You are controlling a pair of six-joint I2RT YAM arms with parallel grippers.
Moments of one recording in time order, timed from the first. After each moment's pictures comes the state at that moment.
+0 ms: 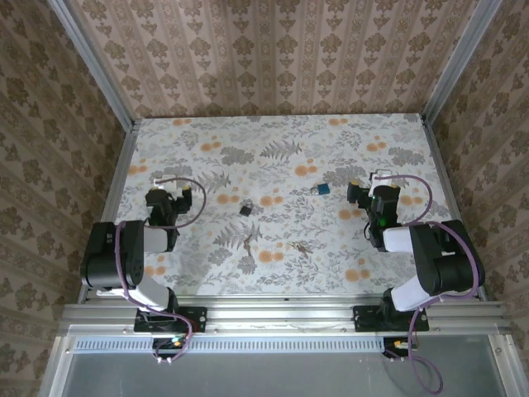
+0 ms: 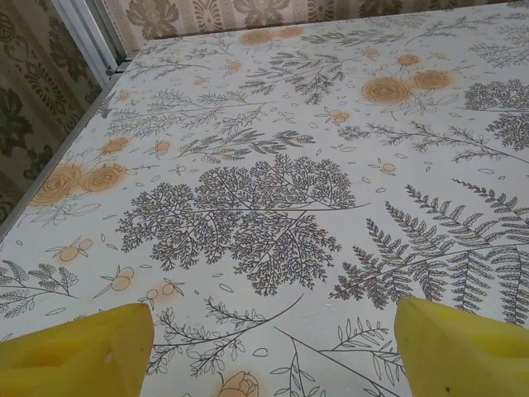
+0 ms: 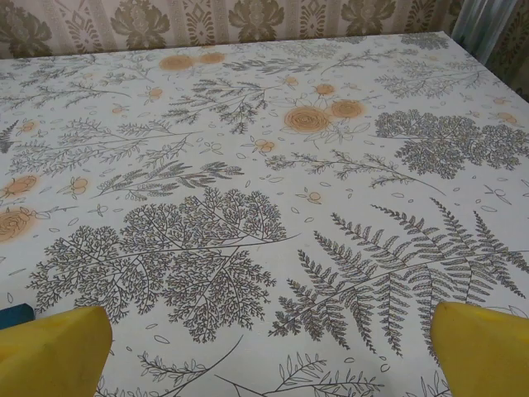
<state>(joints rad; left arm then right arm) -0.02 1.56 0.38 0.82 -0.06 0.09 0.06 1.52 0.38 0.77 0.23 0.08</state>
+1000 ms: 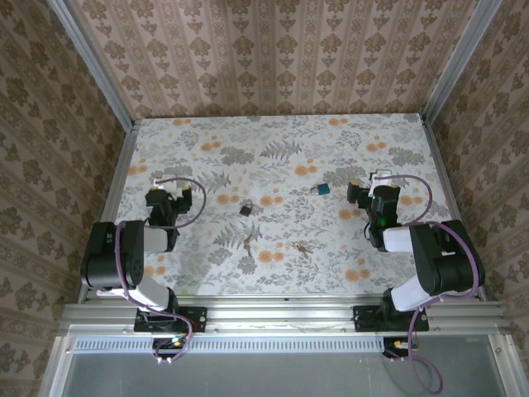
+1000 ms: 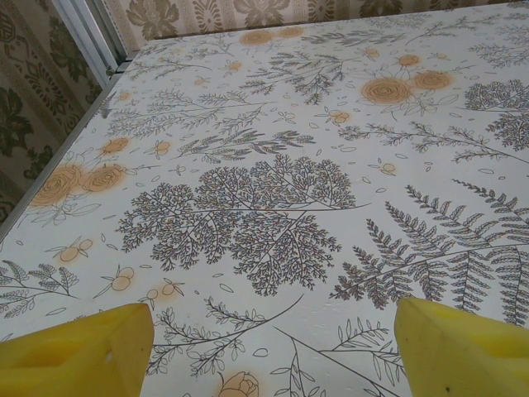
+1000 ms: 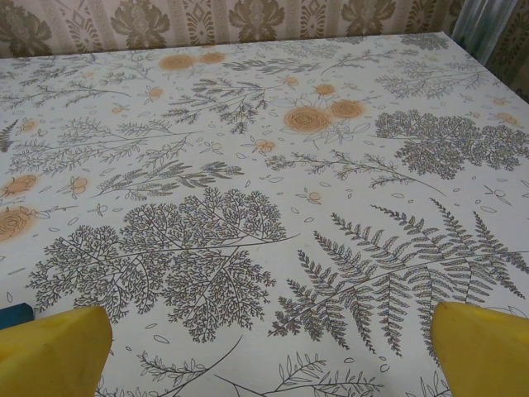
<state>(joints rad) -0.02 1.56 0.37 0.83 -0.07 0.09 0.06 1.52 0.38 0.77 0.23 0.08</state>
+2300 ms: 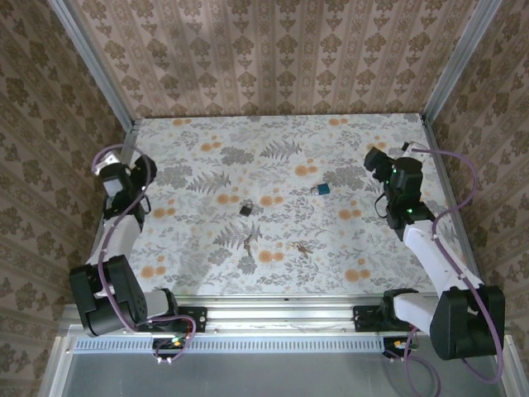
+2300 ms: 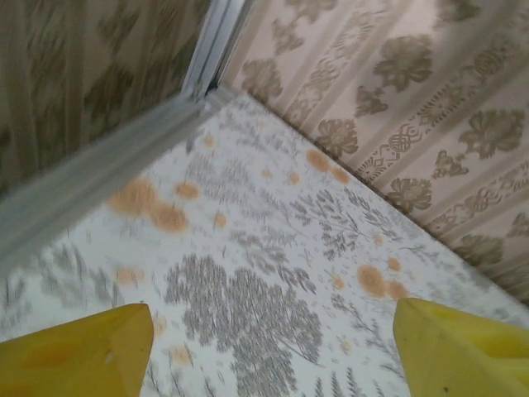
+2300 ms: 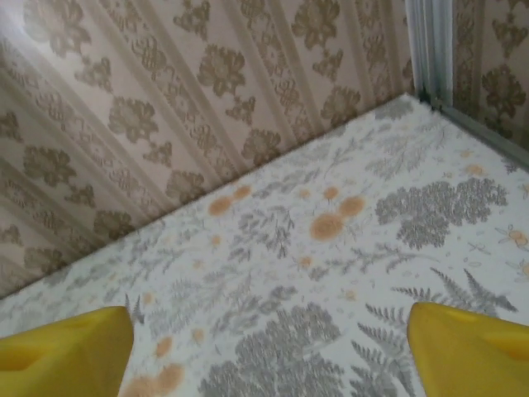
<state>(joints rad) 0.24 1.27 0.69 0.21 0.12 -0.57 0.02 1.11 0.70 0.09 0.21 0.50</state>
